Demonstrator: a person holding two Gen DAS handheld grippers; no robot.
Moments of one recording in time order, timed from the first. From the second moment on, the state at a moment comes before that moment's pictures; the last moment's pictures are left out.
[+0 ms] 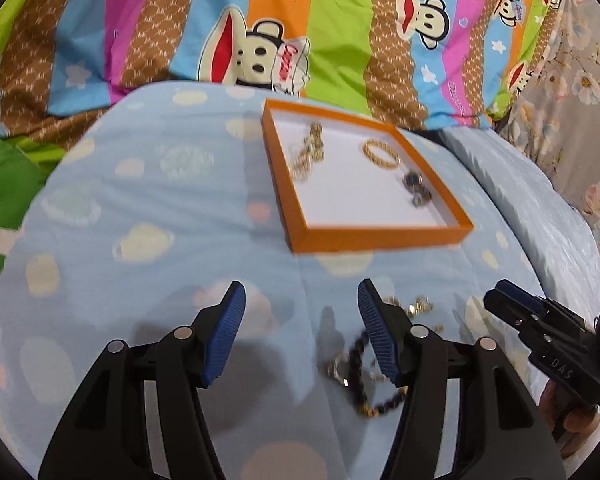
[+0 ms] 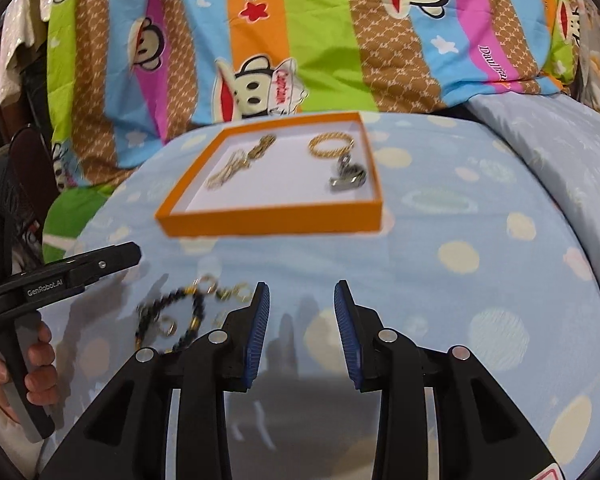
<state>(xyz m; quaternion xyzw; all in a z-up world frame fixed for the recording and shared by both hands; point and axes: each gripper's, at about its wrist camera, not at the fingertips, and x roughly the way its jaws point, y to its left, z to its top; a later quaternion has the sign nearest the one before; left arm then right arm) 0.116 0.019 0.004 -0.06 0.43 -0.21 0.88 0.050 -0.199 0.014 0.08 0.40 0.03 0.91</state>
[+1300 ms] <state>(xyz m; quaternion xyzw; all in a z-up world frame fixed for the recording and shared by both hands) 0.055 -0.019 -0.011 0.02 0.43 -0.19 0.88 0.019 -0.182 -0.009 0.09 0.43 0.03 0.90</state>
